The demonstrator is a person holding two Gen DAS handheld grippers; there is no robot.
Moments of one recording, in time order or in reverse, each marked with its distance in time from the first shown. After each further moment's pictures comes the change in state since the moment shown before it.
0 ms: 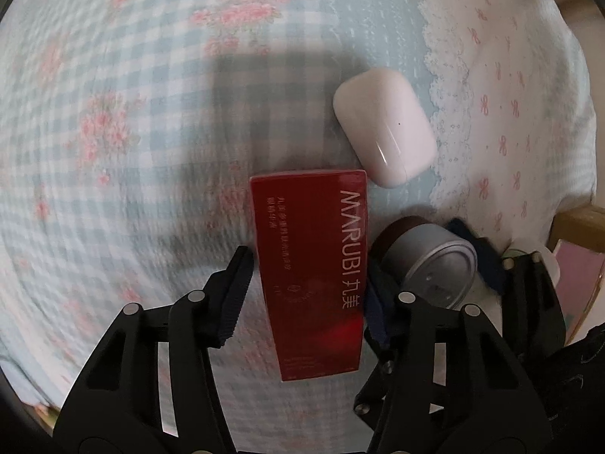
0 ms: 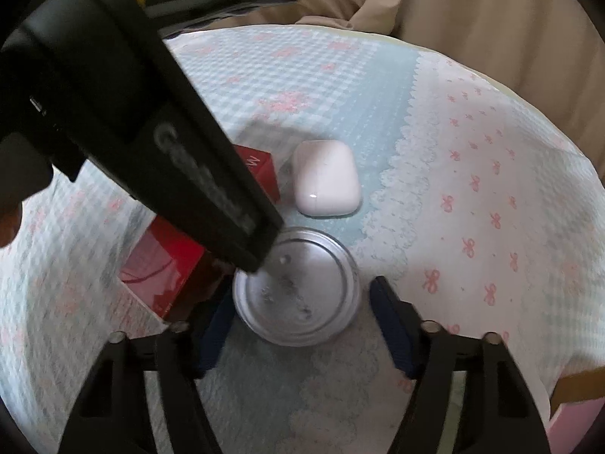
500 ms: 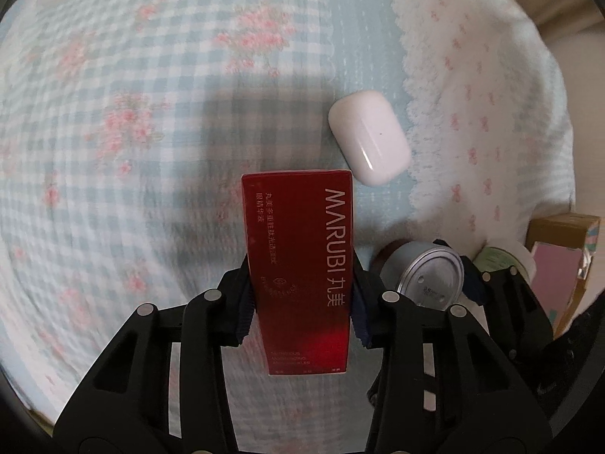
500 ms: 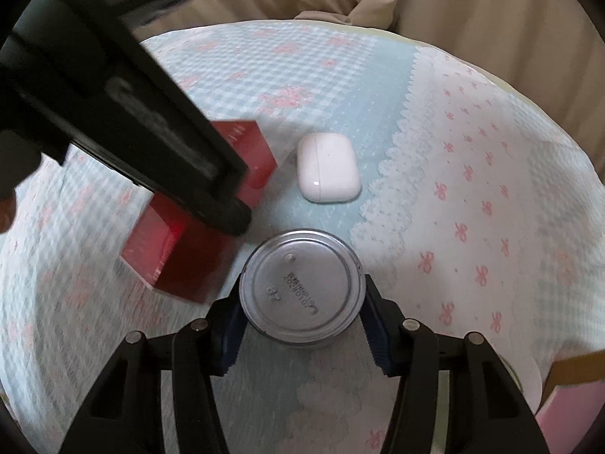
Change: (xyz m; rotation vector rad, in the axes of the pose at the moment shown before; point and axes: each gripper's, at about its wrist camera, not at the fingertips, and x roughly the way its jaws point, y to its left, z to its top) left arm -0.041 0.014 -0.021 -0.022 -0.123 -0.082; right arm -0.012 0.000 -0.009 0.023 0.032 -0.026
